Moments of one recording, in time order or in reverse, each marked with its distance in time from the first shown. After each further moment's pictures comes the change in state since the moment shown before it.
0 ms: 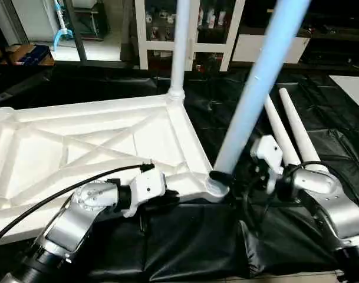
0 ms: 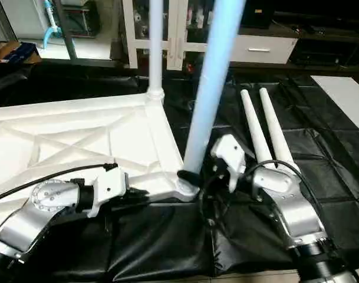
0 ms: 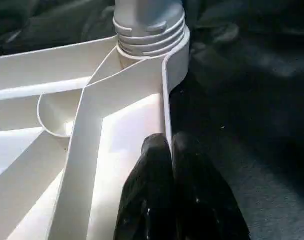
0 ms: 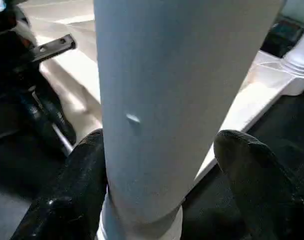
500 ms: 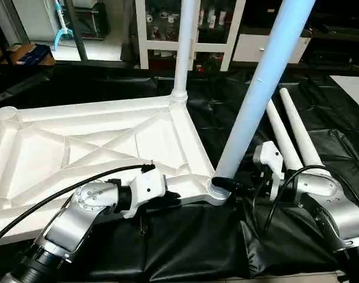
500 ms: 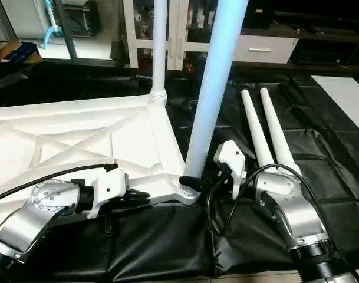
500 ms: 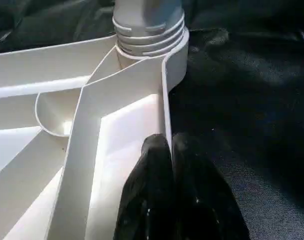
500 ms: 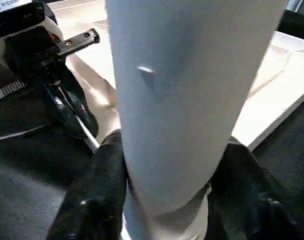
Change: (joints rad) left arm -0.002 0.002 0.000 -0.011 -0.005 0.020 -0.018; right arm 0.003 0.006 -0.001 0.036 0.040 0.019 0.077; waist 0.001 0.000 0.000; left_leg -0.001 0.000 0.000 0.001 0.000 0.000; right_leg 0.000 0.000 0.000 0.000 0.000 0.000
